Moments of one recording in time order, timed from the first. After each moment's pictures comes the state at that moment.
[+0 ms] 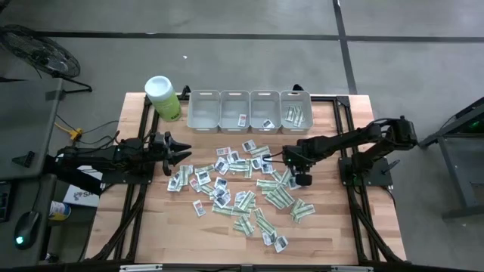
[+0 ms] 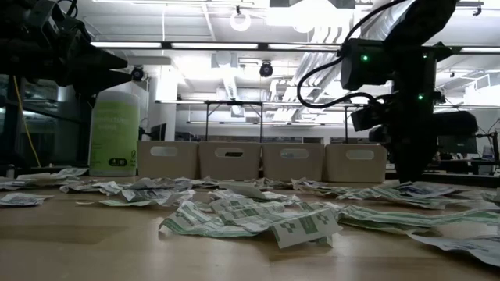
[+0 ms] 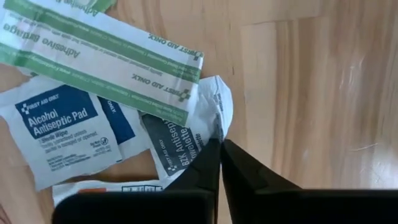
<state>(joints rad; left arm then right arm) -0.03 0.01 0.04 -0.05 -0.21 -0.37 -0.06 1.54 0.68 -0.63 0.05 0.08</state>
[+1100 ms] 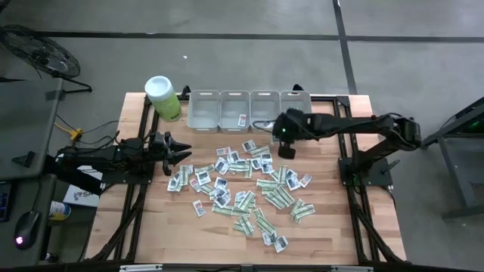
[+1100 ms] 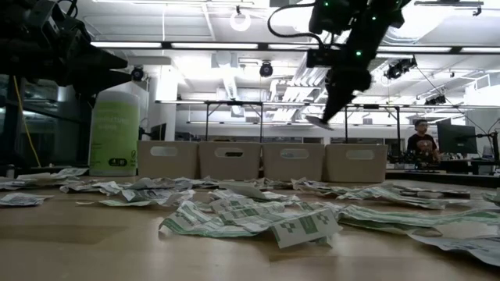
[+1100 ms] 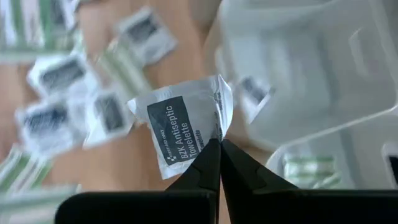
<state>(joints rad) -0.03 0.01 0.04 -0.05 -0.21 -0.37 -0.25 1.45 1.02 -0.62 0.26 -0.12</state>
